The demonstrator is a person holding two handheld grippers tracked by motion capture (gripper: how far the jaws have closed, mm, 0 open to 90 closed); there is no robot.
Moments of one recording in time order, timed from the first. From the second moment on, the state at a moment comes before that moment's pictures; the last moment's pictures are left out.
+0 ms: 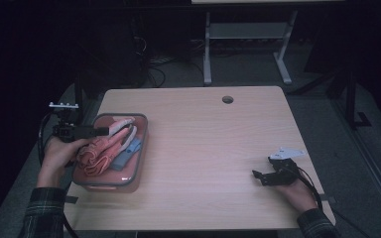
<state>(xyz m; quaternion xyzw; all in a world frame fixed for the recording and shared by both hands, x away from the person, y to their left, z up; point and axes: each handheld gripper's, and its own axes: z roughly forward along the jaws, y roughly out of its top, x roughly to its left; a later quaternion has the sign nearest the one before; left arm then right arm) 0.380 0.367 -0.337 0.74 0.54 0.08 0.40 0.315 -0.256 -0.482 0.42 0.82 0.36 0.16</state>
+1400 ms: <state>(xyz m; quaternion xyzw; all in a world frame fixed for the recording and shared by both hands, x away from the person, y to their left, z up) 0.340 0.171 -0.378 0.84 0.34 0.09 0.41 0.316 -0.255 -0.482 0.42 0.82 0.36 0.16</state>
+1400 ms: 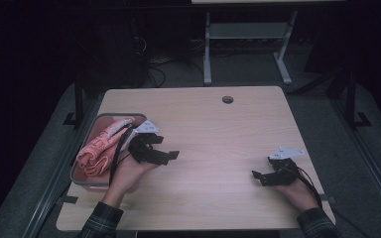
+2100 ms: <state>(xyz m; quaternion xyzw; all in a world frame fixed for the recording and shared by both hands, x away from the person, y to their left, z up) 0.322 0.128 -0.453 0.88 0.30 0.11 0.34 0.315 -0.254 -0.482 0.41 0.82 0.36 0.16</state>
